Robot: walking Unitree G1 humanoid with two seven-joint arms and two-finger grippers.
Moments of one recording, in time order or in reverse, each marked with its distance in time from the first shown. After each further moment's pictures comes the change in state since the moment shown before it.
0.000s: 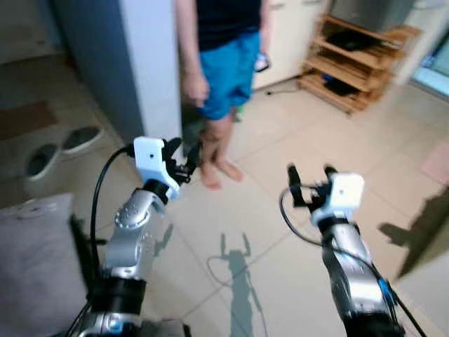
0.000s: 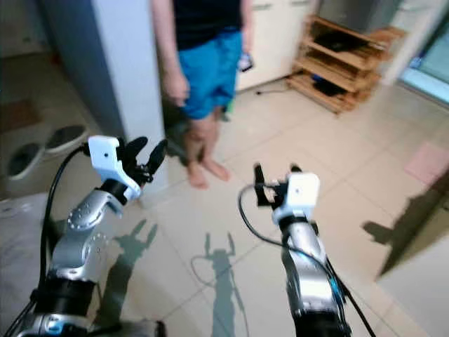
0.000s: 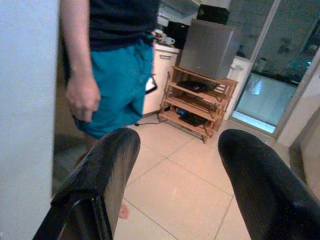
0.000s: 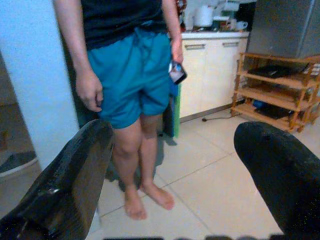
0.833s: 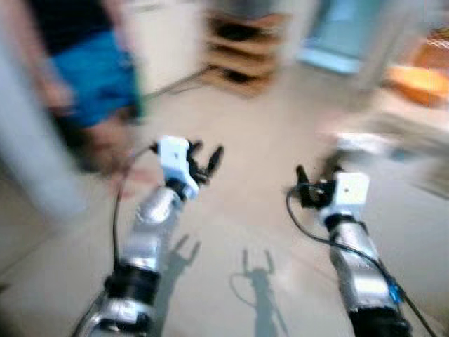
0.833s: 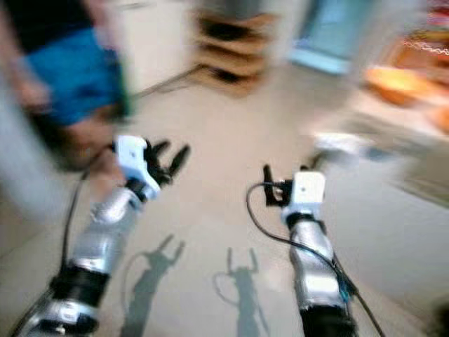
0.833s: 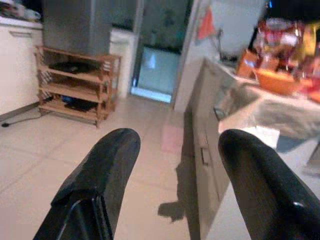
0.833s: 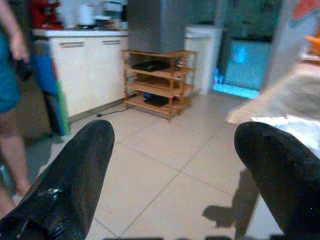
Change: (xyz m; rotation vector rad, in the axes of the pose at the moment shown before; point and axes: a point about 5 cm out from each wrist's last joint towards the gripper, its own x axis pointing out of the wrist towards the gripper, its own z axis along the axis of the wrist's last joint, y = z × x) left arm 0.013 -0.007 -0.008 0.033 0.045 -0.060; right arm 0.003 0.002 -0.008 -0.009 0.043 -0.009
